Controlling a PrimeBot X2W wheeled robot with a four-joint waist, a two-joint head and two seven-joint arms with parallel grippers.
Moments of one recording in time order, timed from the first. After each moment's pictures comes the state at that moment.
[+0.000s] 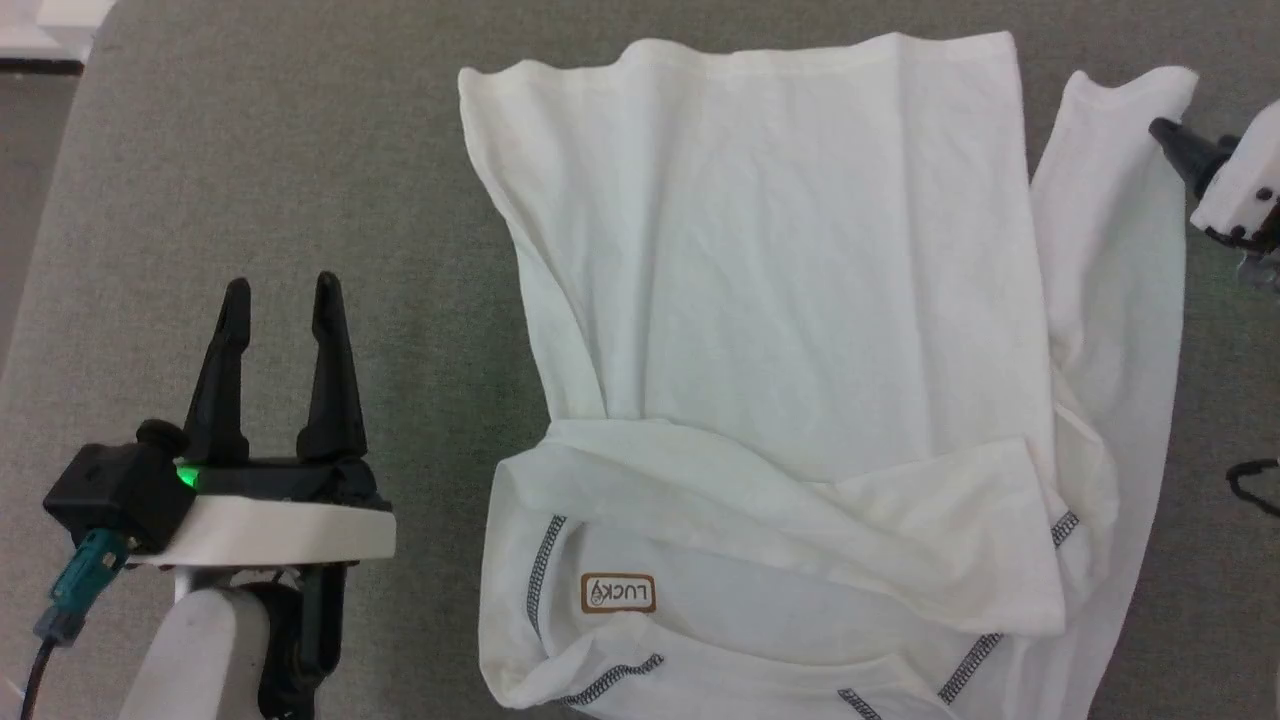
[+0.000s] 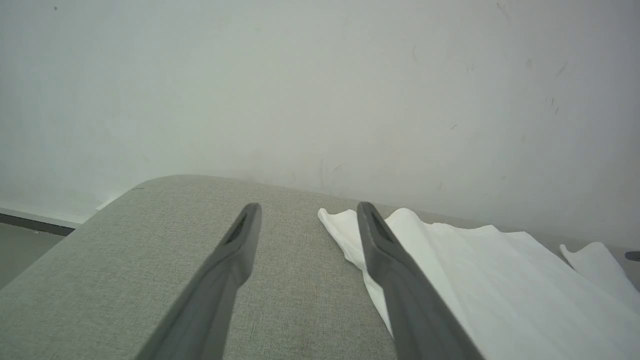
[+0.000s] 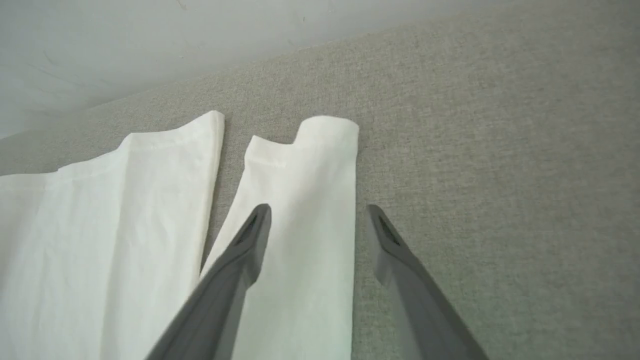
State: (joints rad) left arm -0.15 0.29 -0.14 -0.13 -0.49 0.13 -0.26; right arm -0.89 -0.26 -0.25 0.72 0.33 0.13 0.58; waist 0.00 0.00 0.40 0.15
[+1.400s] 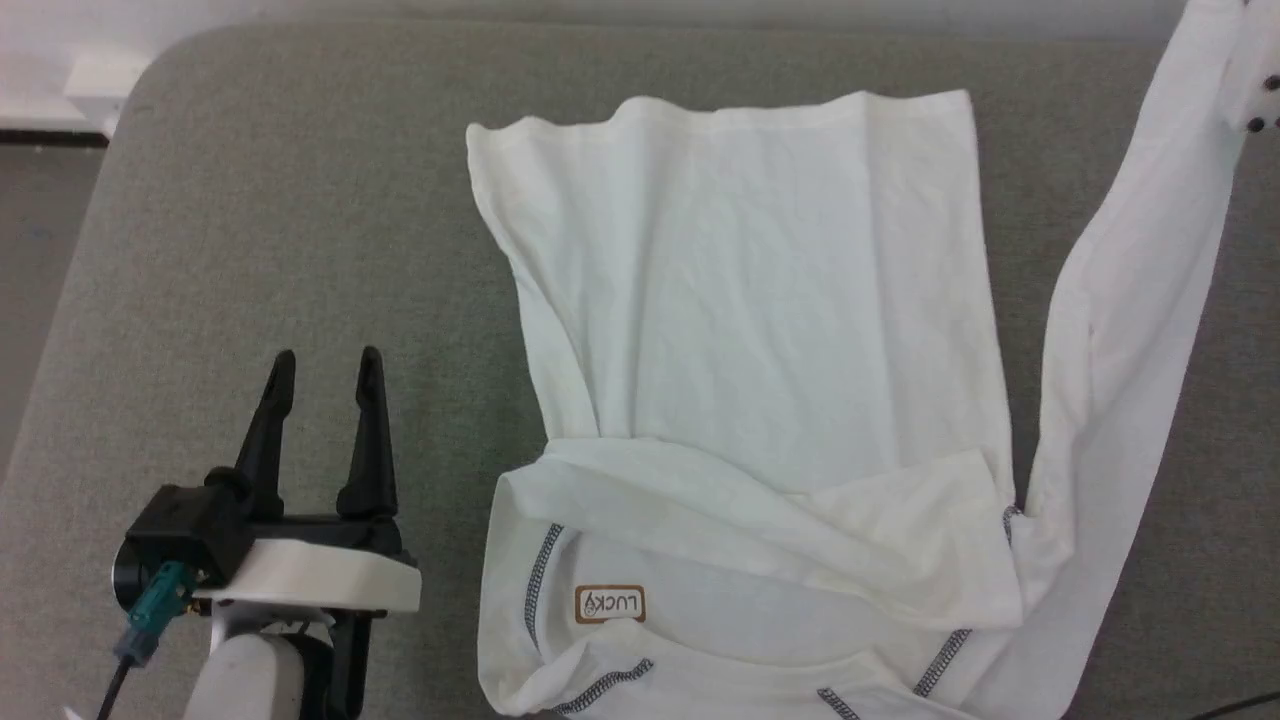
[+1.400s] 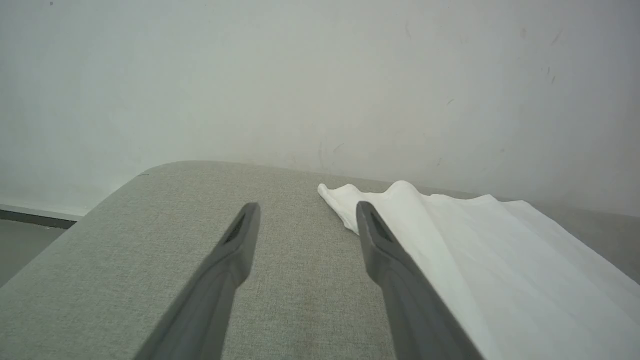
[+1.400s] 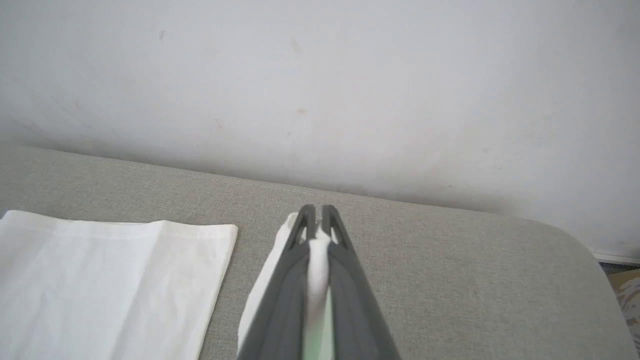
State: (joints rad) left arm -0.11 0.16 -0.05 -0.01 -0.31 0.00 -0.24; right arm -1.08 -0.34 0.00 0.75 0.17 0.13 0.49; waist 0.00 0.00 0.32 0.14
